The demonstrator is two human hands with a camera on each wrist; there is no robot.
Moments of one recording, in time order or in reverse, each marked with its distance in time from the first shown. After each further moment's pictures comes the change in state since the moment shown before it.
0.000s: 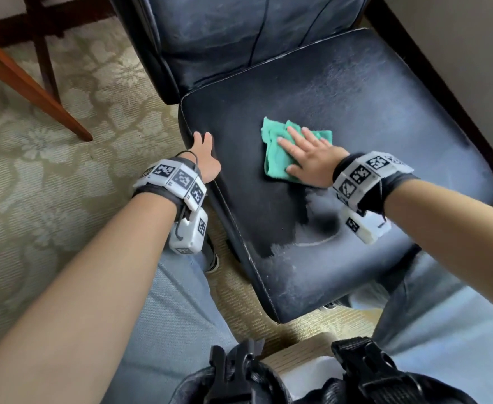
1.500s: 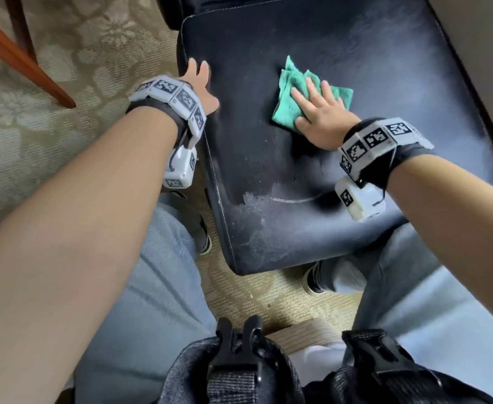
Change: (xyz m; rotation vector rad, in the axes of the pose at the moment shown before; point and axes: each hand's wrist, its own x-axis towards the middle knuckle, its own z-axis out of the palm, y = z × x) left_hand 0.081 -0.007 -0.035 0.120 0.172 0.062; right_hand 0.036 0.014 -0.016 0.207 0.093 0.079
